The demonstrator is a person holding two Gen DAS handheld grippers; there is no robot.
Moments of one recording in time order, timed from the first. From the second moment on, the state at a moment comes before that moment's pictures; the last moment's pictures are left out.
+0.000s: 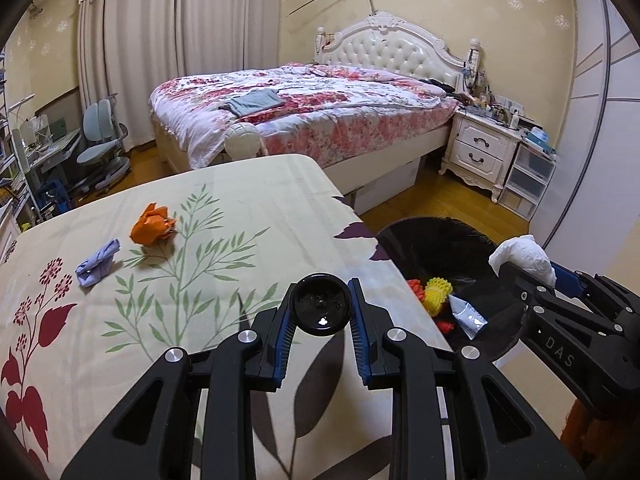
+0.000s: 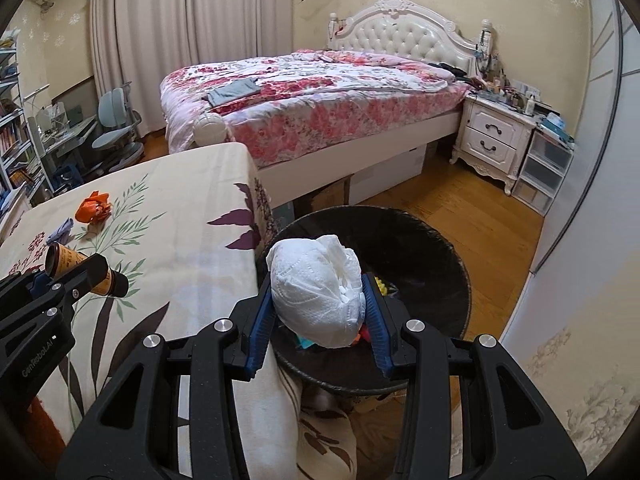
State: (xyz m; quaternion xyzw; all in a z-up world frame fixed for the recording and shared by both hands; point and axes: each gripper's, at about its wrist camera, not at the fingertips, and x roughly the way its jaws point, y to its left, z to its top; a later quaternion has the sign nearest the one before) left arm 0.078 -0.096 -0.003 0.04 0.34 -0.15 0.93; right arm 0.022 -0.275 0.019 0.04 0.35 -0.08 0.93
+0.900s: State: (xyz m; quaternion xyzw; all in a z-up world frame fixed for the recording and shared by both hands) left arm 0.129 -0.191 -0.021 0.08 0.34 -0.18 0.92; right arm 0.059 -0.348 0.002 0.07 0.35 -0.14 0.92
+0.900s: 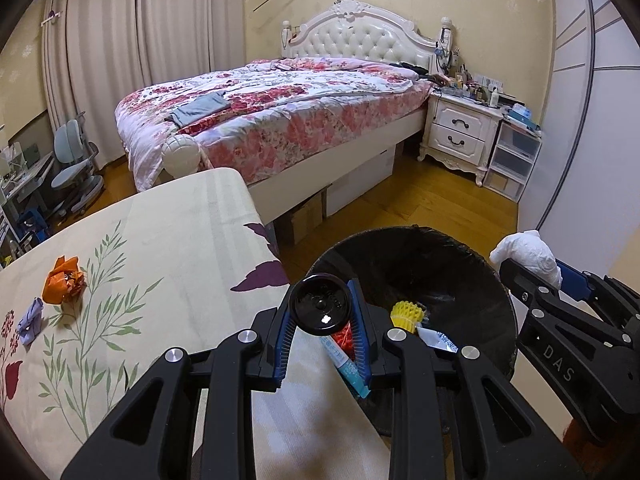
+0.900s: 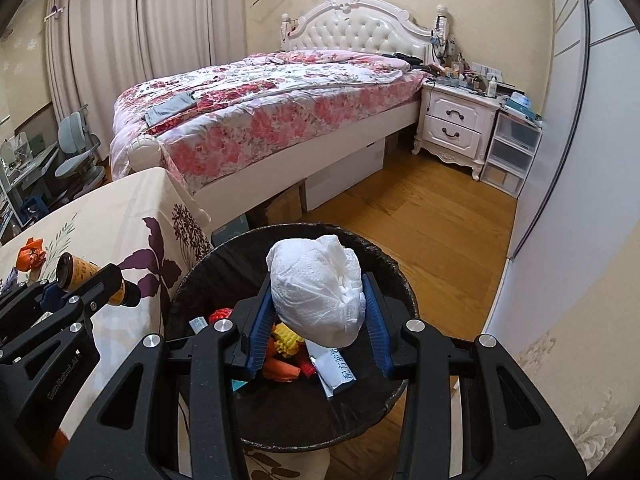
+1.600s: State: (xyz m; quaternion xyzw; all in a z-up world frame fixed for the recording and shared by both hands) left arm 0.150 -0.220 -0.036 0.09 0.37 -0.18 0.91; right arm 0.077 -0.366 -0.019 0.08 0.36 -0.16 0.91
